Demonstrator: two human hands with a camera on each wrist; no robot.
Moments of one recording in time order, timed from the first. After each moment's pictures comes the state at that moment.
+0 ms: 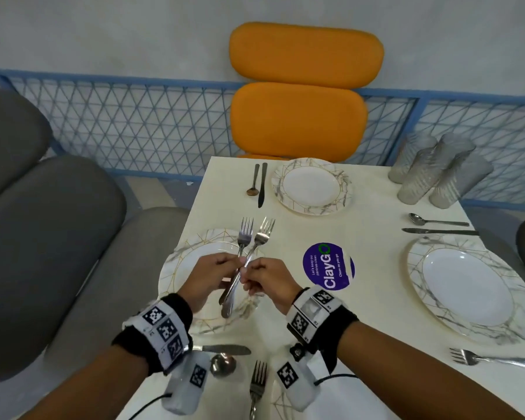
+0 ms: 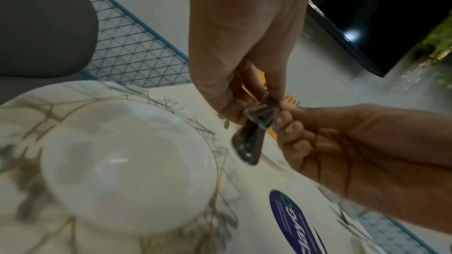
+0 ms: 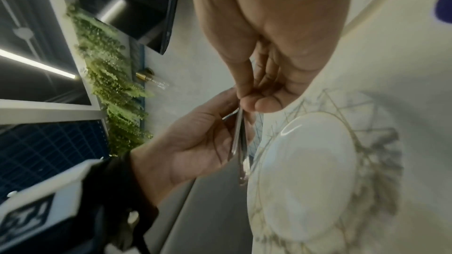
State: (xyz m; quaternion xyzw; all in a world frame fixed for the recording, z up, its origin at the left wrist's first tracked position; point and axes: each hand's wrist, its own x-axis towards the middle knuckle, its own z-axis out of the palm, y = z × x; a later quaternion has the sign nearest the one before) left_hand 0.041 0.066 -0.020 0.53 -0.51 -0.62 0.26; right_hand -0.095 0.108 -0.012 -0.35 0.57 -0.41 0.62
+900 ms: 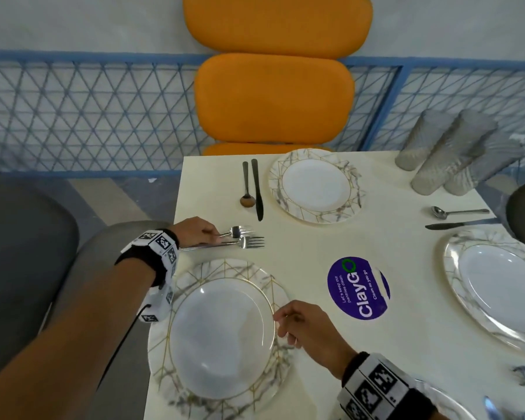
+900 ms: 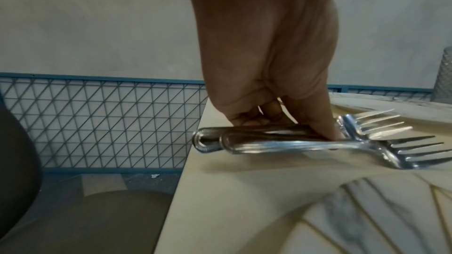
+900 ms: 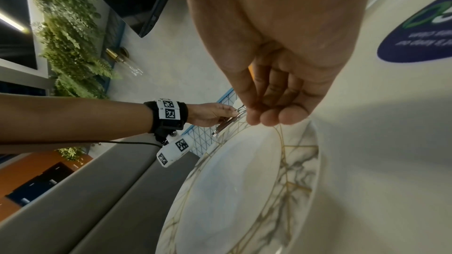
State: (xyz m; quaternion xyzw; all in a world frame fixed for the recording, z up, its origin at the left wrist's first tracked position) left_hand 0.052 -0.200 -0.094 0.43 -0.80 -0.39 -0.14; right_hand -0.103 0.075 -0.072 -0.31 0.69 -0.34 0.55
